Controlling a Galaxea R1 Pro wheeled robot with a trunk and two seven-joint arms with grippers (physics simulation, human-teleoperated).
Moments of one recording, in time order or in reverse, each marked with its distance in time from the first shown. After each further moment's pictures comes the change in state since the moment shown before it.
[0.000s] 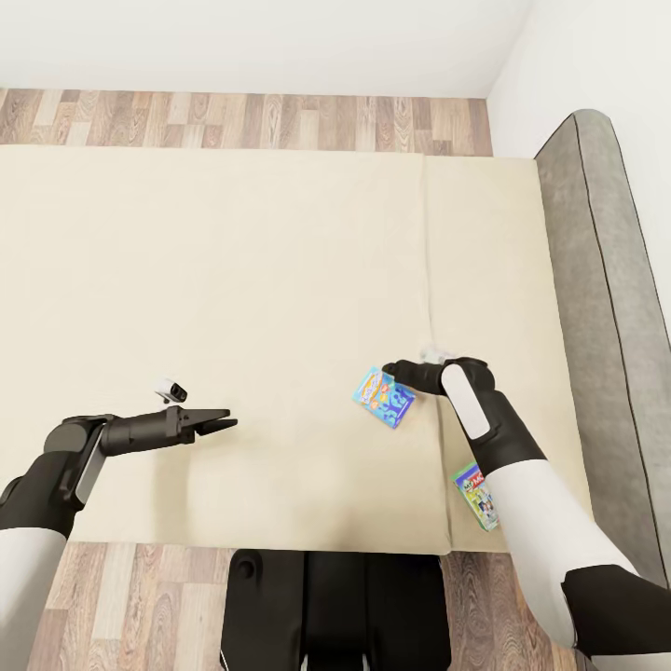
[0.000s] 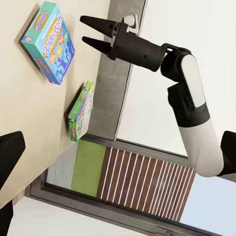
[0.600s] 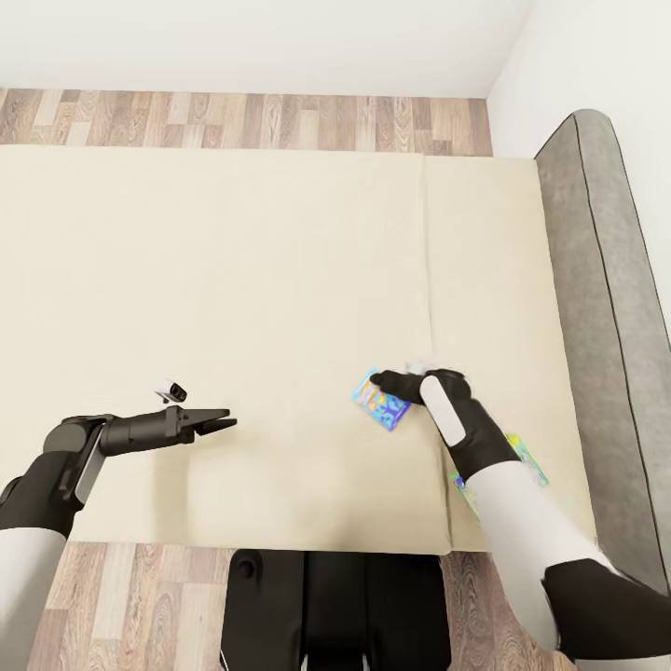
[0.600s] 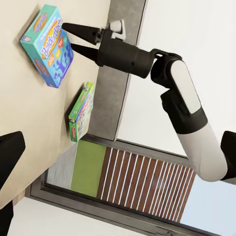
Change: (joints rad) left arm 0.000 0.001 0.002 0.000 0.000 0.000 0.000; right arm 0.000 0.063 0.011 0.112 0.054 -0.094 0.004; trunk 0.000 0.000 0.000
